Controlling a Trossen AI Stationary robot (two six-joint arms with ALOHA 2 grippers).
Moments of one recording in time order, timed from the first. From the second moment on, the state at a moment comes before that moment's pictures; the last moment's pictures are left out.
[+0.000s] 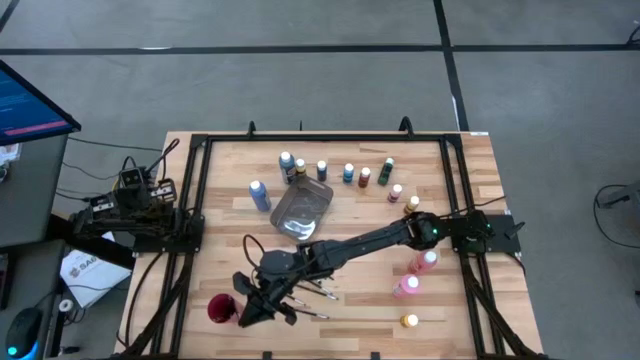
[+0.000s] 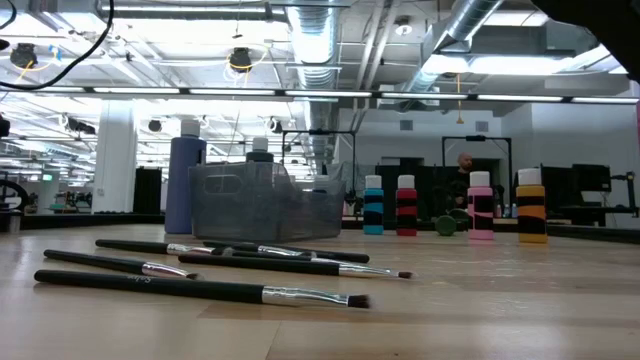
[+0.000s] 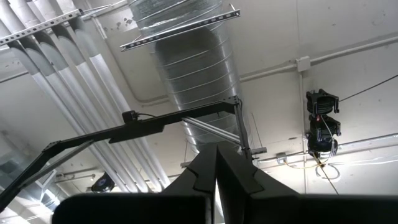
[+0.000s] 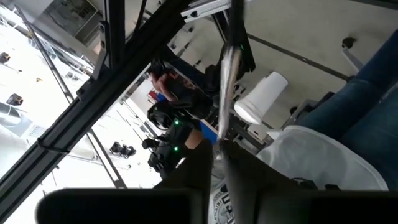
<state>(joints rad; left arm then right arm) 0.01 0.00 0.00 1.46 0.18 -1.26 0.30 2.51 2.35 -0.12 -0.46 2.25</state>
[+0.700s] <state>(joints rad) 0.01 0.00 0.01 1.46 0.18 -1.26 0.28 2.49 2.35 -0.37 -0.55 1.39</state>
